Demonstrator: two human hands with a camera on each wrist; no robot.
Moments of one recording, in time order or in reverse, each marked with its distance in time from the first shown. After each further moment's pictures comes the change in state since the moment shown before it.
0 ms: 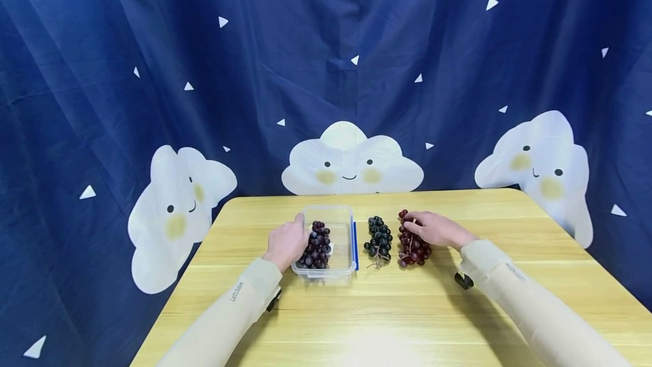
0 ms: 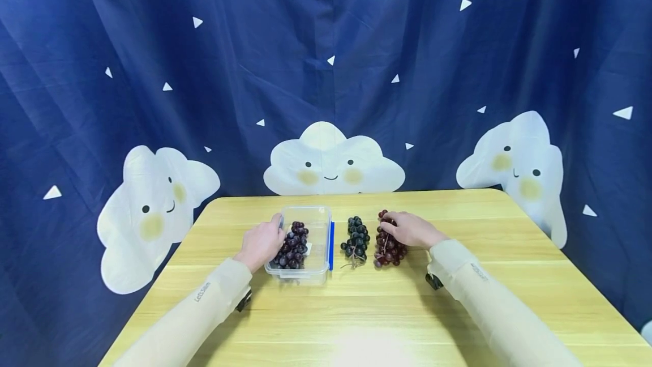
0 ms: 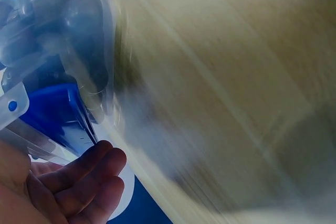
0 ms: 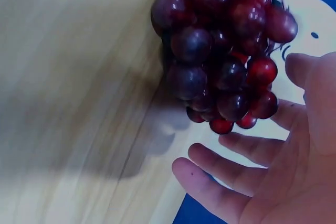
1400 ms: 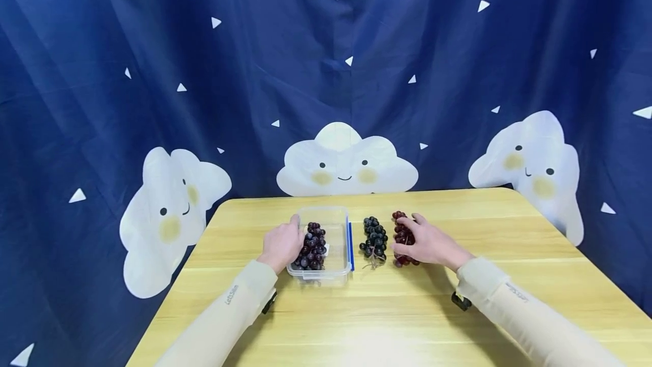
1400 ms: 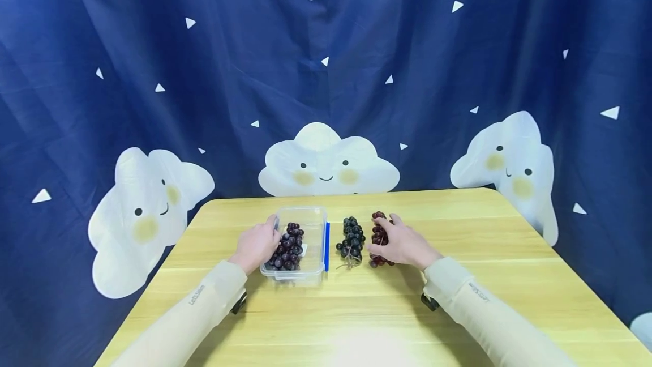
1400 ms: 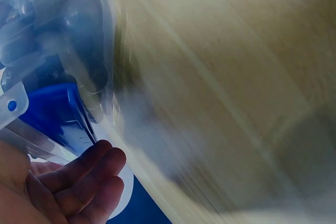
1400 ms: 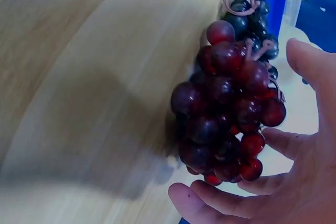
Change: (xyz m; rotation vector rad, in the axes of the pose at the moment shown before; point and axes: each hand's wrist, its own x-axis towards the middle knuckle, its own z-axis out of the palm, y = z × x) left_hand 0.002 0.000 0.001 -0.011 -0.039 -0.005; right_hand -0.029 -0.024 0.017 0.004 0.099 0.070
